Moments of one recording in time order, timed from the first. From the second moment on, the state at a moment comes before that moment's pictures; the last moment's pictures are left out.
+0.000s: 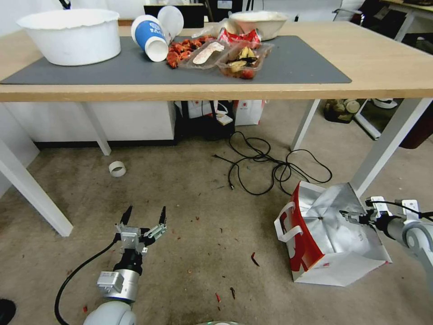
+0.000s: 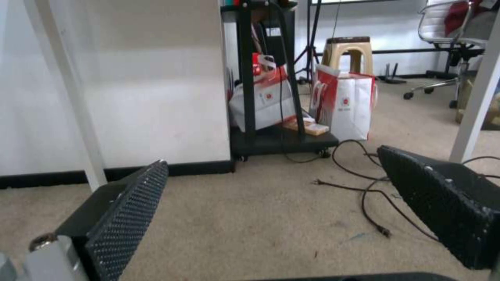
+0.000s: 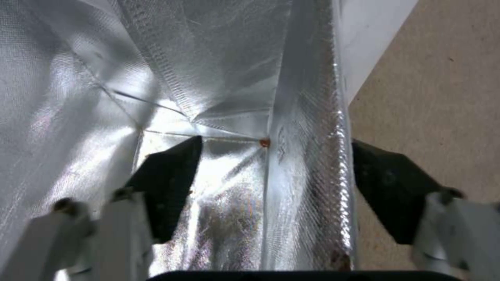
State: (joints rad) left arm 1.69 -1.40 -0.53 -2.00 -0.18 -0.23 0.00; right arm -1.23 0.89 0.79 1.56 0.43 -0.72 -0.34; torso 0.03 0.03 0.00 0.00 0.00
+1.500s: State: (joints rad) left arm 1.72 -1.39 -0.54 -2.05 -0.15 -0.19 0.00; right arm -1.32 0.68 0.81 1.86 0.63 -0.72 -0.83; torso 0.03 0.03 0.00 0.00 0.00
